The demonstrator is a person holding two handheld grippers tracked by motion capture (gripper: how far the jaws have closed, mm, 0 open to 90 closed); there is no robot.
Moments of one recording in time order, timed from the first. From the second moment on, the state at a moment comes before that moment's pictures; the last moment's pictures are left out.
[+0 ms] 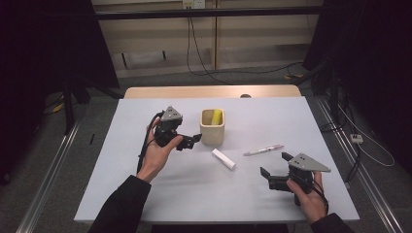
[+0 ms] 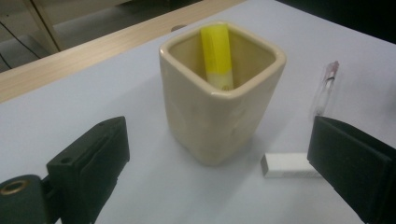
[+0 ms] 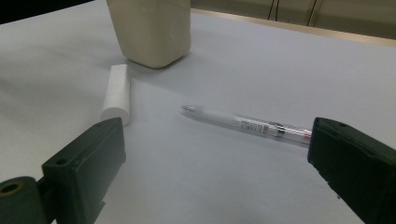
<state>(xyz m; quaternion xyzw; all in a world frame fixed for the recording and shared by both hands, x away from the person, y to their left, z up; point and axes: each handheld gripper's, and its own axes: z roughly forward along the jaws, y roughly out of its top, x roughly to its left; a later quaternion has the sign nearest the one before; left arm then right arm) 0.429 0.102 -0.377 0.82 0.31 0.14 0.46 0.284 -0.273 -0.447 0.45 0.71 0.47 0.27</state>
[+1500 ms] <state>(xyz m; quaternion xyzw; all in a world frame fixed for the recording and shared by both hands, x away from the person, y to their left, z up) 0.339 0.167 -0.426 0.81 0.35 0.14 0.44 0.285 -0.272 -0.447 0.44 0.71 0.47 0.27</state>
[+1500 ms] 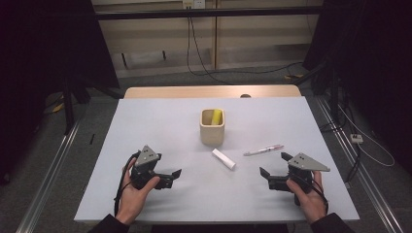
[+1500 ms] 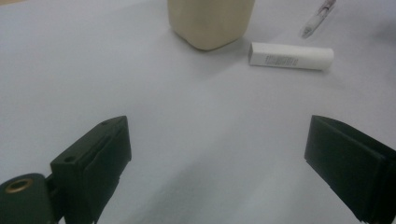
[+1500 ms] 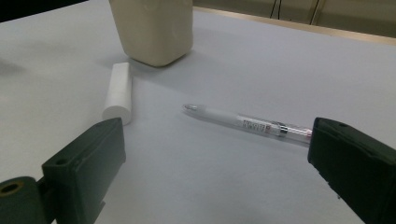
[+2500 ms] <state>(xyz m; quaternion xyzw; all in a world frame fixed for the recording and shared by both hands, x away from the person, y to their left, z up) 0.333 0.163 -0.436 0.81 0.36 0.13 0.44 0.332 -0.279 -0.430 0.48 0.72 0.43 0.26</state>
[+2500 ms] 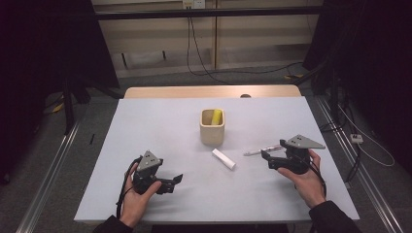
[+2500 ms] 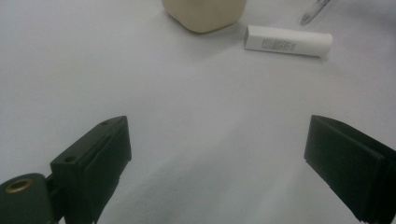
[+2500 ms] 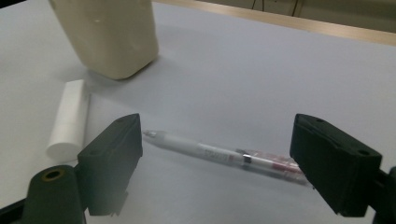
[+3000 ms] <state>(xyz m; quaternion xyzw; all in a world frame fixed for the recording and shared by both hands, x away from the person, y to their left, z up) 0.334 0.164 -0.437 0.81 0.36 0.13 0.44 0.364 -0.291 -0.424 0.51 0.73 0.39 0.25</state>
